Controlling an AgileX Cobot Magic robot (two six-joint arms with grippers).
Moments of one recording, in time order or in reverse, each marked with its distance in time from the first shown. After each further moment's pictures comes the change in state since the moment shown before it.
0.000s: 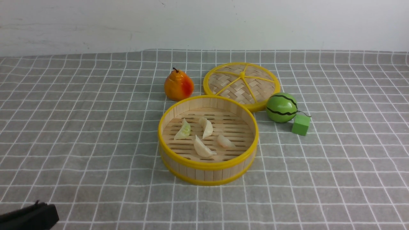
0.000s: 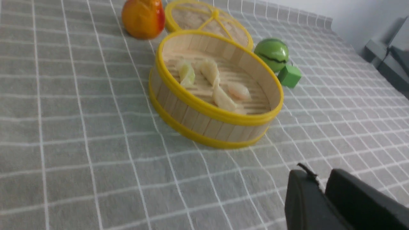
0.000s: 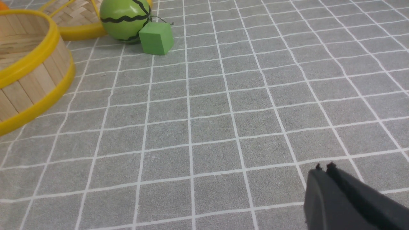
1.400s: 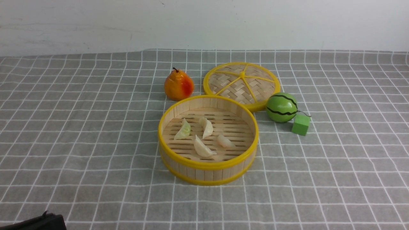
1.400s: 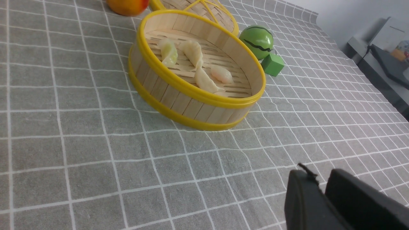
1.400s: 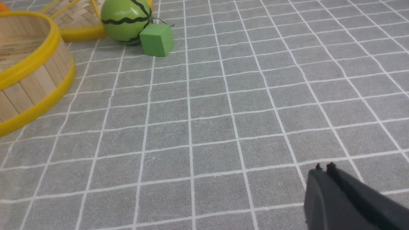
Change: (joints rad) right arm 0.000 0.000 0.001 0.000 -0.003 0.000; left arm 0.000 0.000 -0.011 -0.107 0.092 -0.001
